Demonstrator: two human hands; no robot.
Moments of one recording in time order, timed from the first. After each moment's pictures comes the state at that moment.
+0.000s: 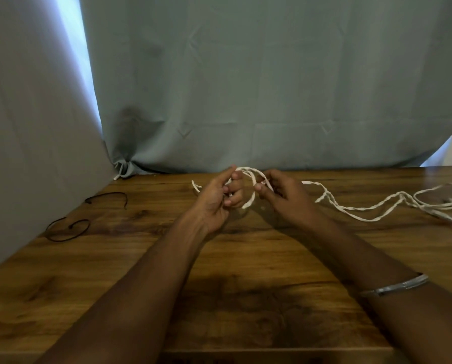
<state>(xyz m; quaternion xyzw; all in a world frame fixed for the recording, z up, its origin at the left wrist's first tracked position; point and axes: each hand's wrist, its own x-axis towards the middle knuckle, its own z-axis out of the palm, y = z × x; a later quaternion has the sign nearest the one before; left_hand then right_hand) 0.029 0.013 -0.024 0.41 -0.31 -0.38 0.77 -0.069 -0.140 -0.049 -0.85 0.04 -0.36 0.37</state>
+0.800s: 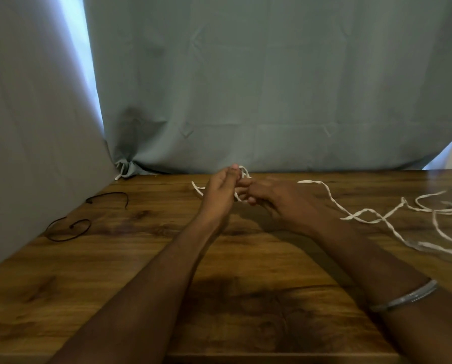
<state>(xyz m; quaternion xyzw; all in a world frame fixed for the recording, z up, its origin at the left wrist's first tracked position) 0.024 0.004 -0.031 0.54 -0.35 -0.12 0.75 -0.079 -0.131 -0.029 -0.94 -0.12 -0.32 0.03</state>
